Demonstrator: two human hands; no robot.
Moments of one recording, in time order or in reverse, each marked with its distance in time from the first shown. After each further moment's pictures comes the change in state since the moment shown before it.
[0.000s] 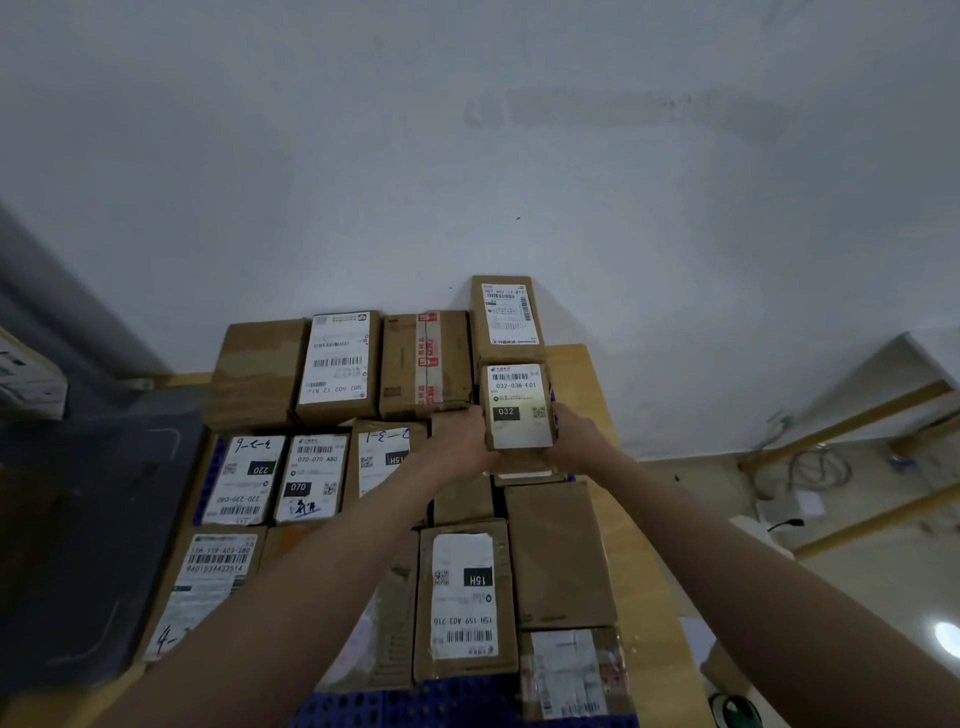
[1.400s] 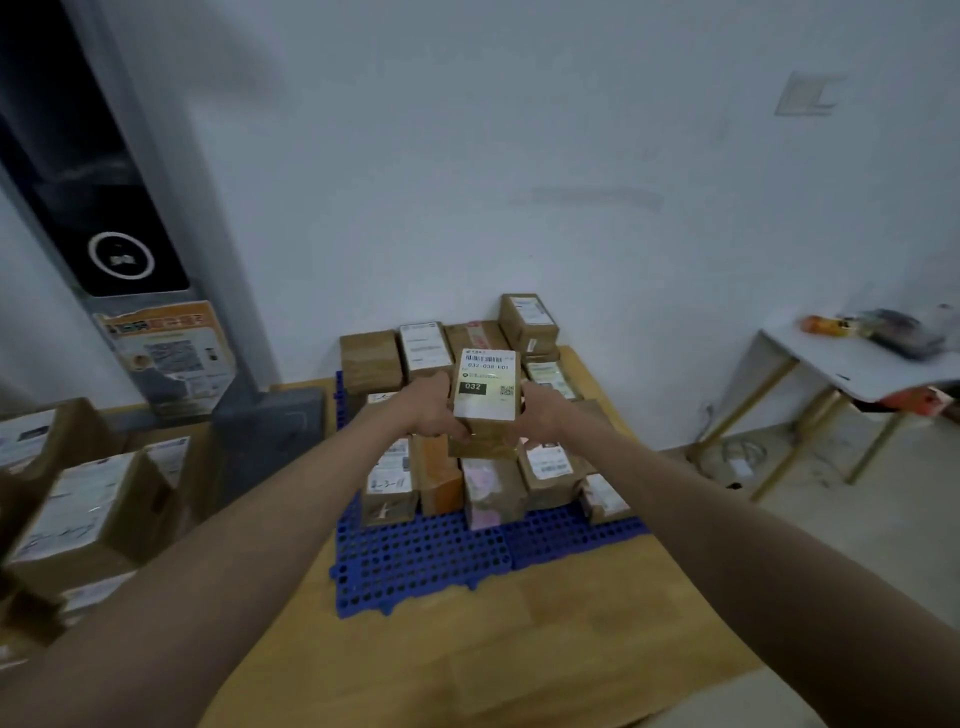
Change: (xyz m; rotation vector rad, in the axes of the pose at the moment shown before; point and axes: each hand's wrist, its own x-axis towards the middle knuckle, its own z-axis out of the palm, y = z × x) left_hand -0.369 -0.085 -0.128 0.136 0.003 0.195; right_hand -0.367 -0.226 0.130 -0.026 0.155 -0.152
